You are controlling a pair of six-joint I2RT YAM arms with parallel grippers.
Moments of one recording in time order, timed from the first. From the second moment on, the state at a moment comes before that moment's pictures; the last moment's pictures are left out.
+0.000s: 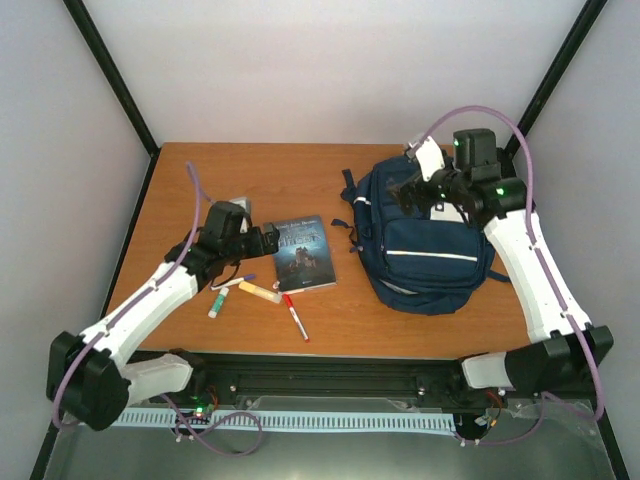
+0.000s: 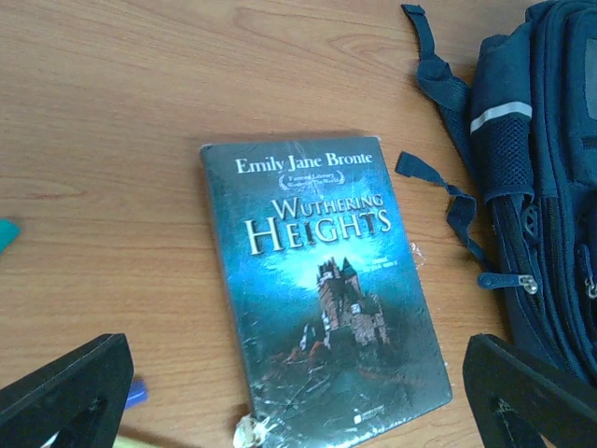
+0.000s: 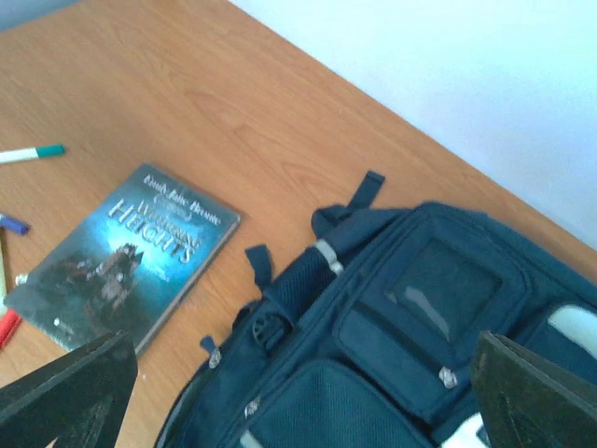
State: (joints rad) left arm -0.45 1.19 0.90 -0.46 -0.03 -0.57; right arm 0.21 1.32 1.46 -0.81 -0.37 -0.40
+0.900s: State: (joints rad) left arm -0.45 1.30 0.91 -0.48 -0.11 -0.63; right arm 0.53 1.87 1.56 -0.75 -0.46 -0.28
